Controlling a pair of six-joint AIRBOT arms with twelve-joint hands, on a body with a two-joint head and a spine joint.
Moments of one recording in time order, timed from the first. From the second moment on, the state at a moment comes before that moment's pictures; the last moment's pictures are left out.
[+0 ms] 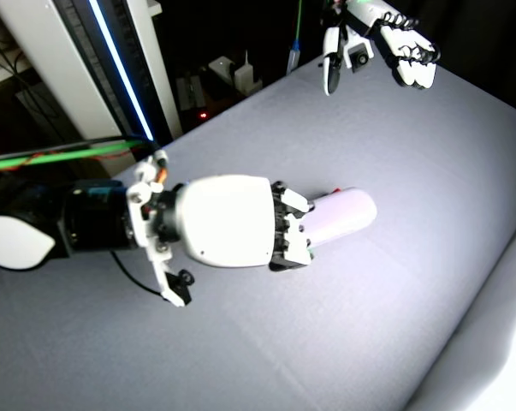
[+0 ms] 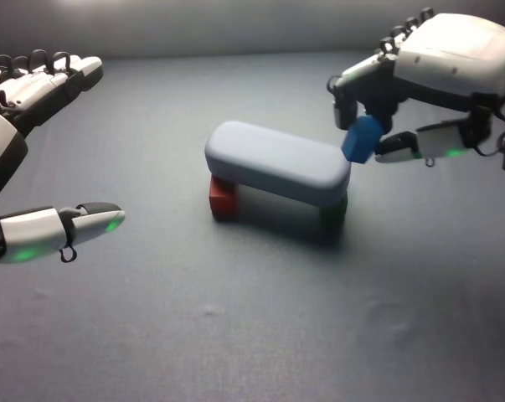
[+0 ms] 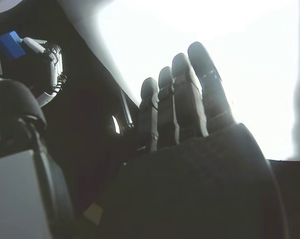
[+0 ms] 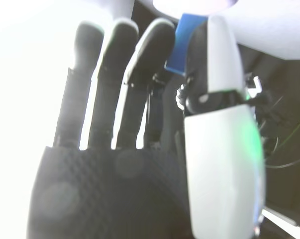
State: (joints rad) left arm 1.18 -0.83 0.90 -0.38 -1.36 0.84; right arm -0.42 -1.20 1.44 -0.50 0.65 -0.41
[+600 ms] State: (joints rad) left arm 1.18 -0.84 0.91 -0.38 -1.34 0.83; right arm -0.38 -1.31 1.52 -0.50 0.57 -0.44
